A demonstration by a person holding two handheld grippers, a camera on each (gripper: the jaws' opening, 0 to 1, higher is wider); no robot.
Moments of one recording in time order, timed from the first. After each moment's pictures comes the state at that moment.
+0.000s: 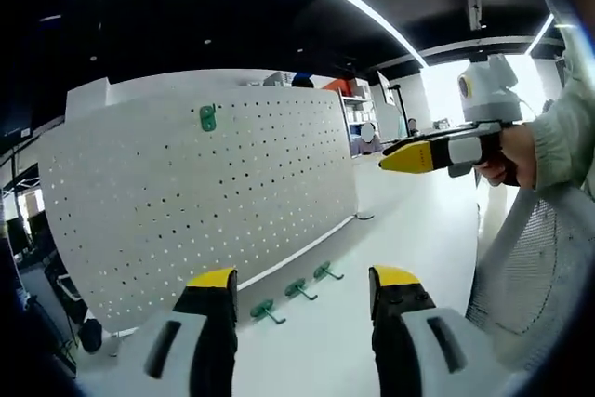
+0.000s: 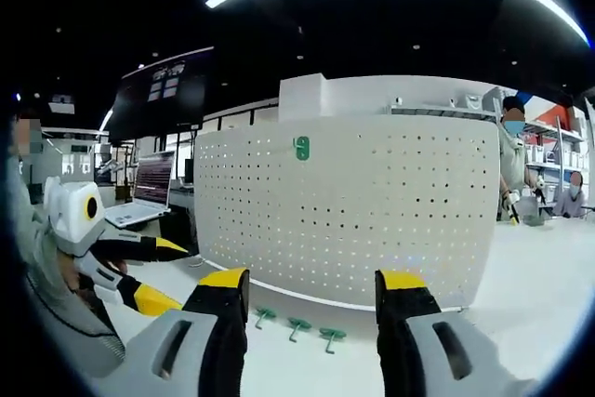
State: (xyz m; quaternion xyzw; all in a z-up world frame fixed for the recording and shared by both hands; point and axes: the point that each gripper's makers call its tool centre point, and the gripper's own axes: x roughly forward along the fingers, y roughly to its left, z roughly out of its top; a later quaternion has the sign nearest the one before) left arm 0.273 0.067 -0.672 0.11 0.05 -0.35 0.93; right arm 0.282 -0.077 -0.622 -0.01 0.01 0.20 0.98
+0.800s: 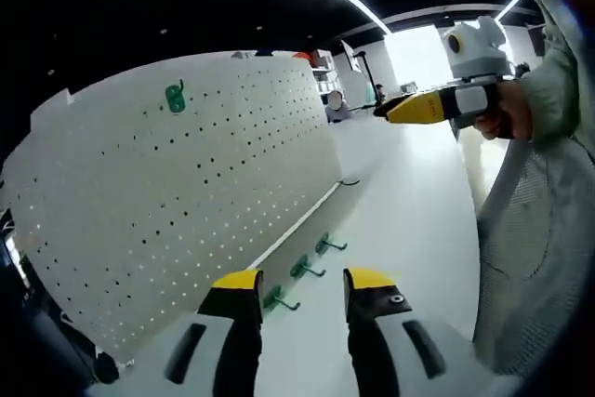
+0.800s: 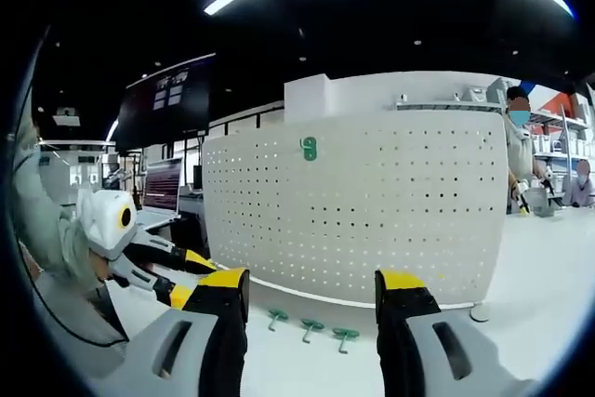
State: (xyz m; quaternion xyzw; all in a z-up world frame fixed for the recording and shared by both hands) left arm 0.310 0.076 -0.702 0.22 0.09 -0.41 0.88; right arm 0.281 -0.070 -0.624 0.00 0.01 0.22 0.98
